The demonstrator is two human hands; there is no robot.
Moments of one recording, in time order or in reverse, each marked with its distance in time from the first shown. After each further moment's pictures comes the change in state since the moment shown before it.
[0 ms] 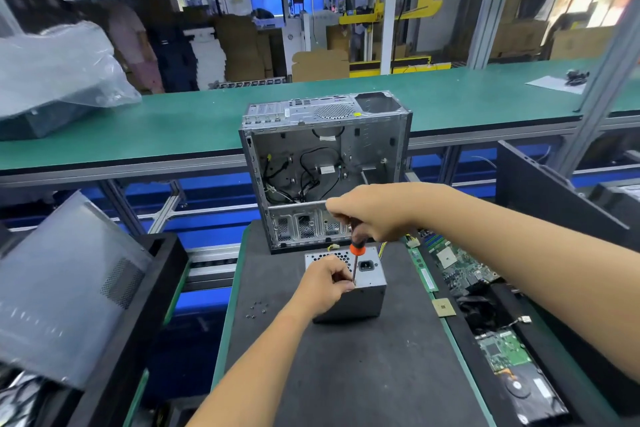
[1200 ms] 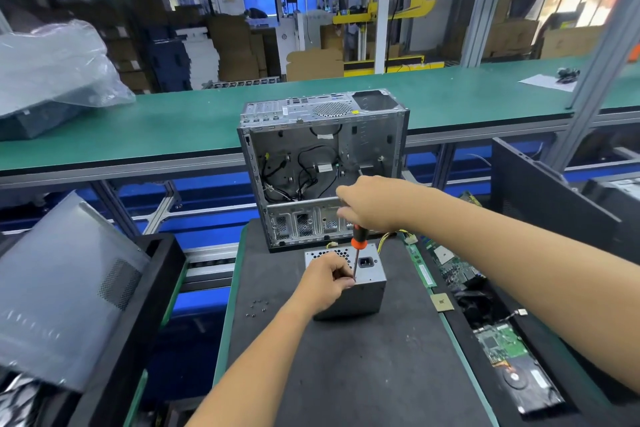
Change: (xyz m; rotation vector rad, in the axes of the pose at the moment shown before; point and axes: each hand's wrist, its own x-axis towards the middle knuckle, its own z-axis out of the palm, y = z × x) left_hand 0.001 -0.002 -0.001 0.038 -0.030 0.008; right_hand 0.007 -0.010 0.006 -0.140 0.120 0.265
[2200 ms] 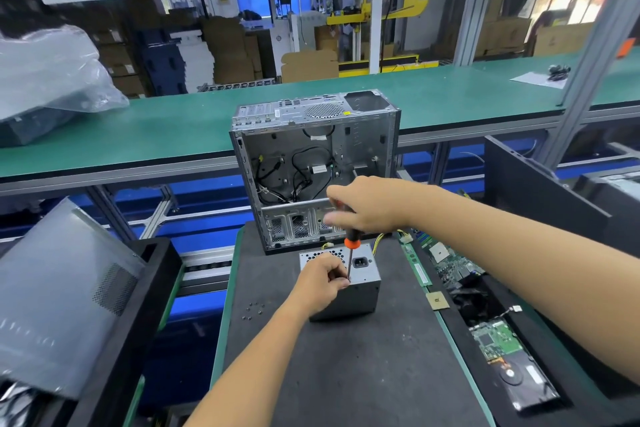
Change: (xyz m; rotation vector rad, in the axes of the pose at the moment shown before) left_hand -0.001 0.003 0.001 0.032 -0.001 0.014; right_hand -0.008 0.011 -0.001 0.182 -0.024 -0.078
